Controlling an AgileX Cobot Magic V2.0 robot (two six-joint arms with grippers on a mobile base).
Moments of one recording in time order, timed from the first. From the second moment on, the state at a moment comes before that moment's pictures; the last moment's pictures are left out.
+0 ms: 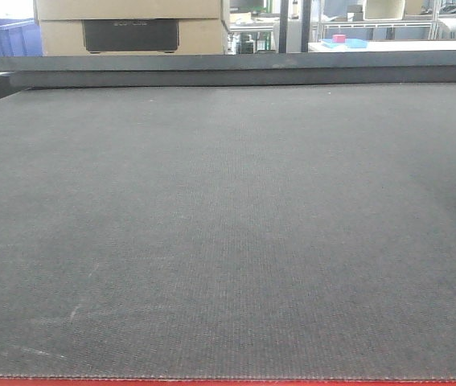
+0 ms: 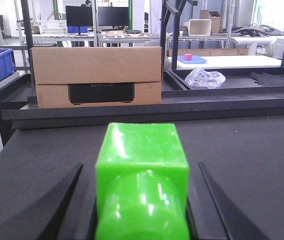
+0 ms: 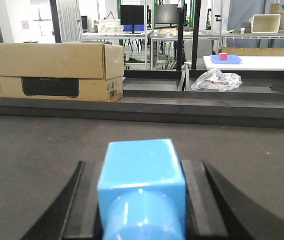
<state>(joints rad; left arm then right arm) -0.15 0.67 -0.76 -0.02 0.15 0.05 0.16 0.66 -0.70 0.11 0.12 -0.03</state>
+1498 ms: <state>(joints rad) -0.15 0.67 -0.76 -0.02 0.15 0.05 0.16 0.66 -0.70 0.11 0.12 -0.04</state>
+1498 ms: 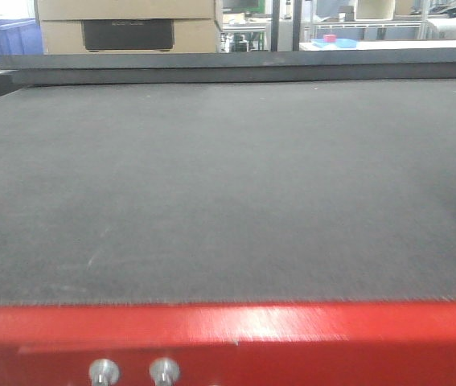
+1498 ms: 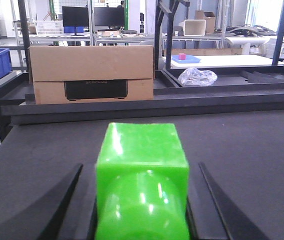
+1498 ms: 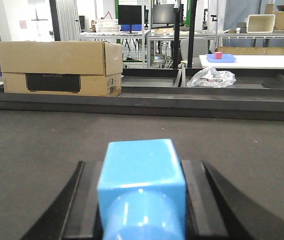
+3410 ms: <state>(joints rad) -0.15 0.67 -0.76 -0.02 0.15 0.05 0.16 0.66 -0.70 0.11 0.12 -0.03</state>
